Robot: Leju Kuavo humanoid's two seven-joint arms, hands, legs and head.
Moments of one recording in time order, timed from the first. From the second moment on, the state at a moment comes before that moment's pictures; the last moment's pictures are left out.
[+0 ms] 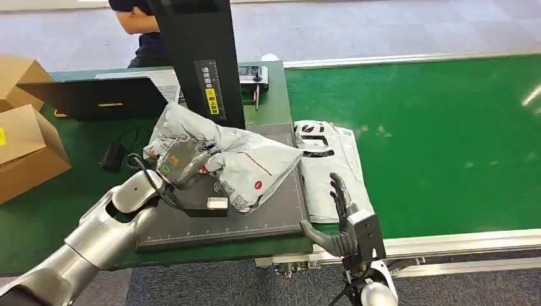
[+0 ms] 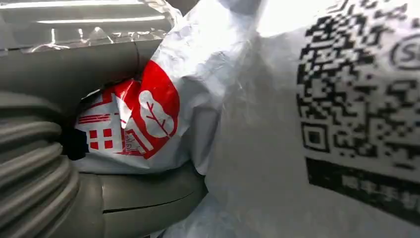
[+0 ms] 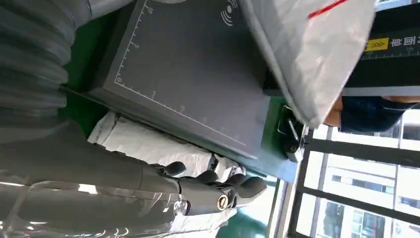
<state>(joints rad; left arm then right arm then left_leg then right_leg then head) -0.47 0.41 -0.65 -1.25 -1.19 0.19 -0.20 -0.06 0.07 0.17 -1.36 0.25 -0.09 -0.43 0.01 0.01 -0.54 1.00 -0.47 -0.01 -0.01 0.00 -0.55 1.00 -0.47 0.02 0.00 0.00</state>
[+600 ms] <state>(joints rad) -0.11 0.43 -0.19 -1.62 -1.46 0.17 0.01 -0.04 0.07 0.12 -1.44 0.29 -0.08 -0.41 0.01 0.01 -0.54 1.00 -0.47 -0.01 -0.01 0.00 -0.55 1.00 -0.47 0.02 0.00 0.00</state>
